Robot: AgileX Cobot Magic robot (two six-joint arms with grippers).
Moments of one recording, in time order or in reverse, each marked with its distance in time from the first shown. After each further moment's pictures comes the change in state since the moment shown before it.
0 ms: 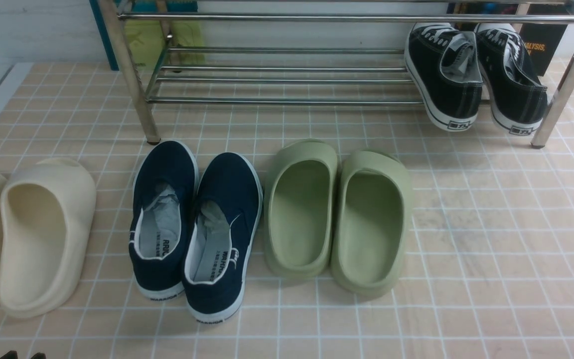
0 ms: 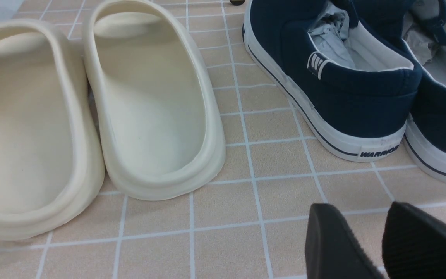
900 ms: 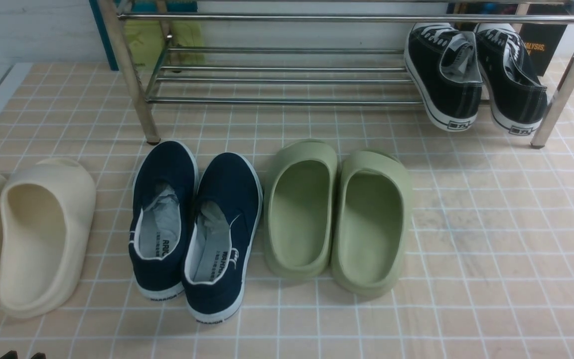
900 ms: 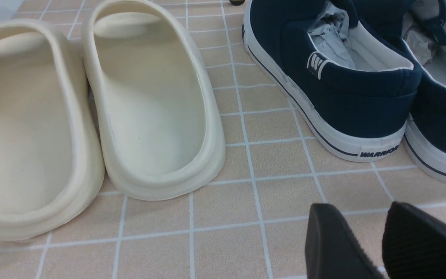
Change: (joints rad) right arm 0.000 0.000 0.000 0.000 0.000 0.000; left arm 0.000 0.000 0.000 0.000 0.000 0.000
